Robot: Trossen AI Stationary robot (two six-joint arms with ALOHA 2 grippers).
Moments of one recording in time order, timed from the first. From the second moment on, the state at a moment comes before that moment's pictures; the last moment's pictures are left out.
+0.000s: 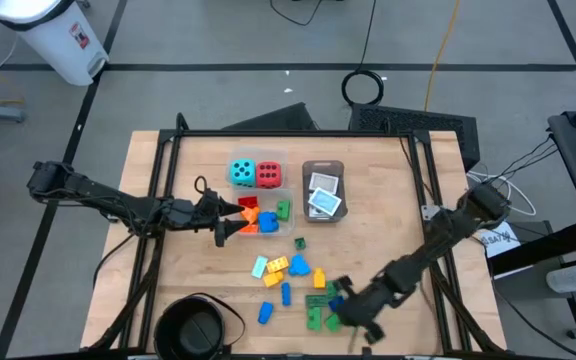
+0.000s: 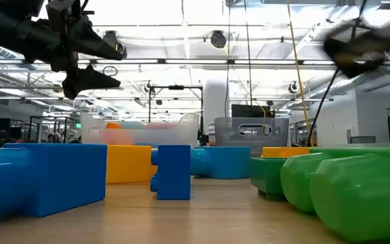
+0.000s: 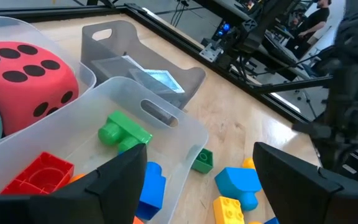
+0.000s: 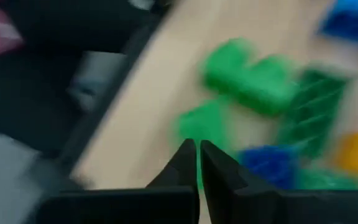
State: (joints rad) left arm -0.20 0.92 0.27 0.39 -0.34 -0.61; right arm 0.70 1.70 0.96 -0.11 -0.06 0.29
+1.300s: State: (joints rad) left arm -0.19 0.92 0.27 0.39 -0.34 -0.61; right arm 0.60 1.55 0.55 0.26 0.35 0.29
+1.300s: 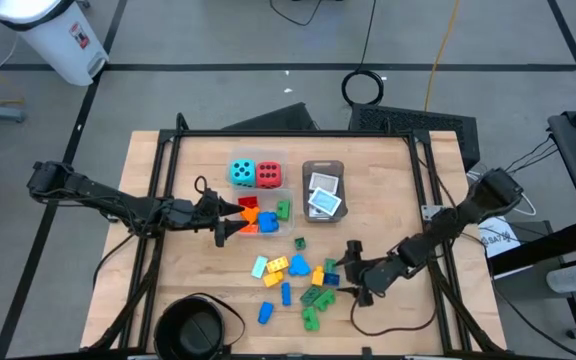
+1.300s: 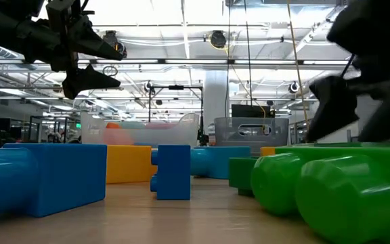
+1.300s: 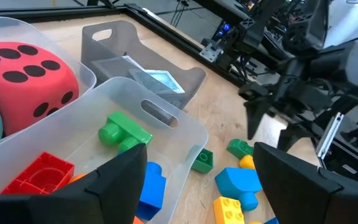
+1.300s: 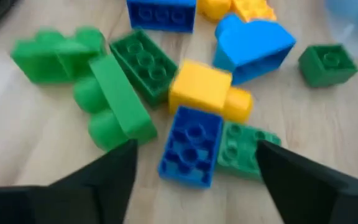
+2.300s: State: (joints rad) left arm -0.19 0.92 0.27 0.39 -0.34 -0.61; right arm 0.48 1.70 0.53 0.47 0.29 0.24
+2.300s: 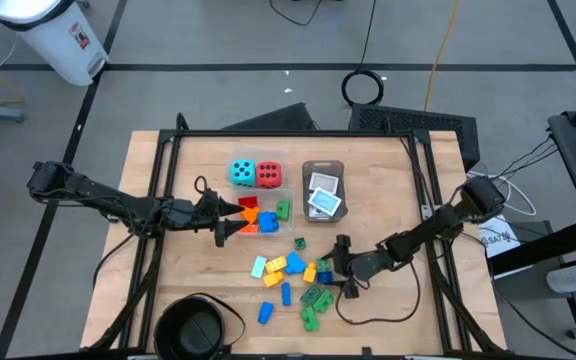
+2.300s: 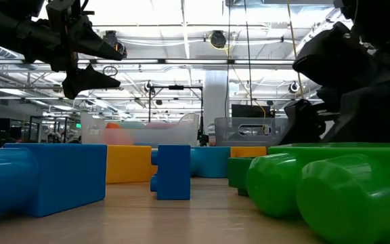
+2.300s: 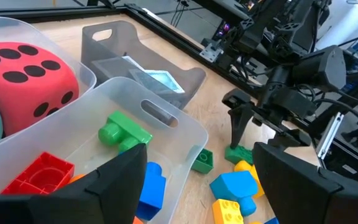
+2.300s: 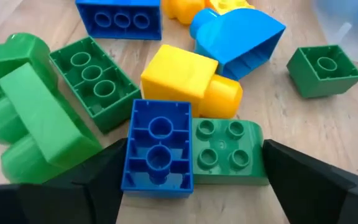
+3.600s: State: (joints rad) left arm -0.19 0.92 0.27 0.39 -0.34 -0.61; right arm 0.49 1.59 0.53 0.33 0.21 0.31
